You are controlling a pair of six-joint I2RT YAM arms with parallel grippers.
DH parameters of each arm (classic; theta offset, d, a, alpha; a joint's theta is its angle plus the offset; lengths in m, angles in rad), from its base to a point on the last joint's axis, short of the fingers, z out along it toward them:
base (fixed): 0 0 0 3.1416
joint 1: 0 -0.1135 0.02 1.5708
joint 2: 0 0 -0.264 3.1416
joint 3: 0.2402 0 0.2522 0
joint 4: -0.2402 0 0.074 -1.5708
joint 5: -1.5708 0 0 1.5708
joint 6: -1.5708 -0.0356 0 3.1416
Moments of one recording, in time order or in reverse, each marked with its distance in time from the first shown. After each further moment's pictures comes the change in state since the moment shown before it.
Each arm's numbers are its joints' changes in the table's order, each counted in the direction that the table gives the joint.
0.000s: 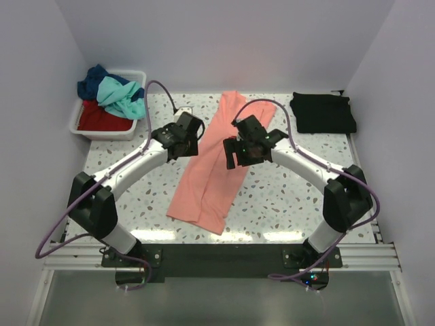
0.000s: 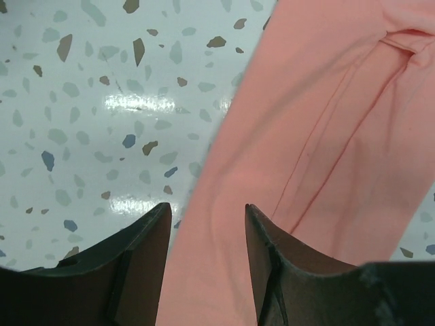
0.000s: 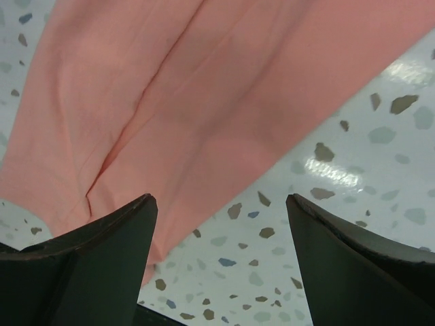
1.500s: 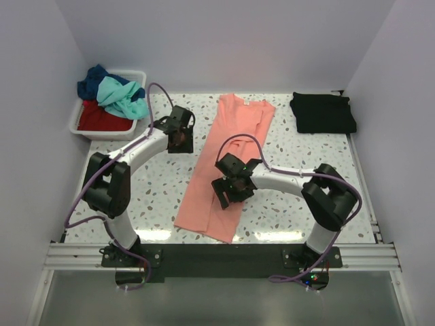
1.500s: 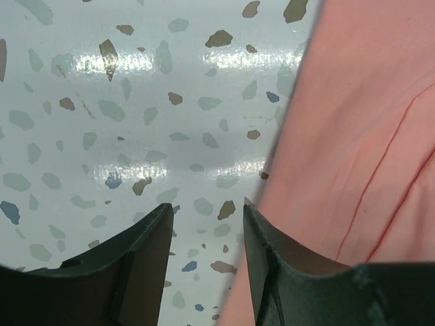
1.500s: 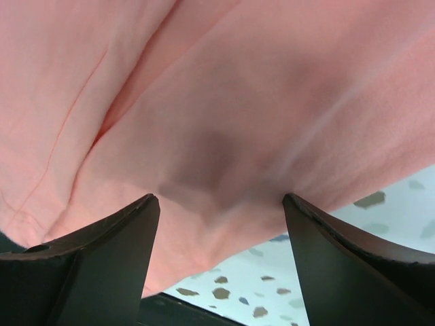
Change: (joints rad) left arm -0.203 0.223 0.048 0.095 -0.287 -0.146; right arm -0.269 0.077 -0.253 0.083 0.028 -0.072
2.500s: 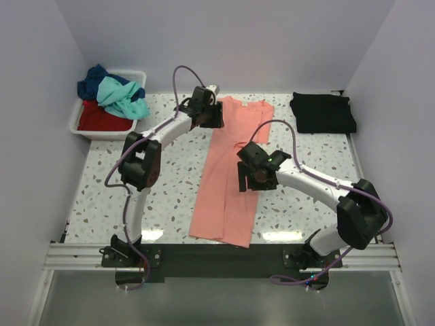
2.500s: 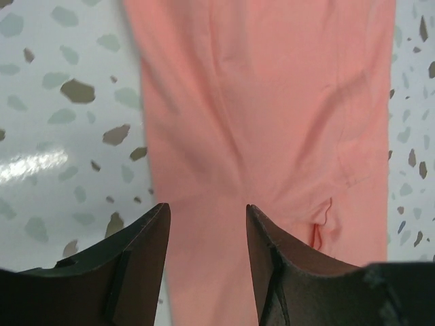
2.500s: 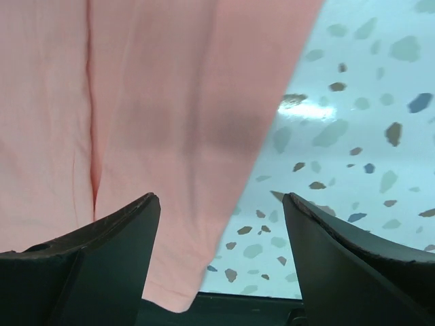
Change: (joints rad) left arm 0.019 0.403 0.443 0.229 -0.268 -0.043; right arm 0.094 -0.227 -0.025 -0.209 -0.261 -0.203
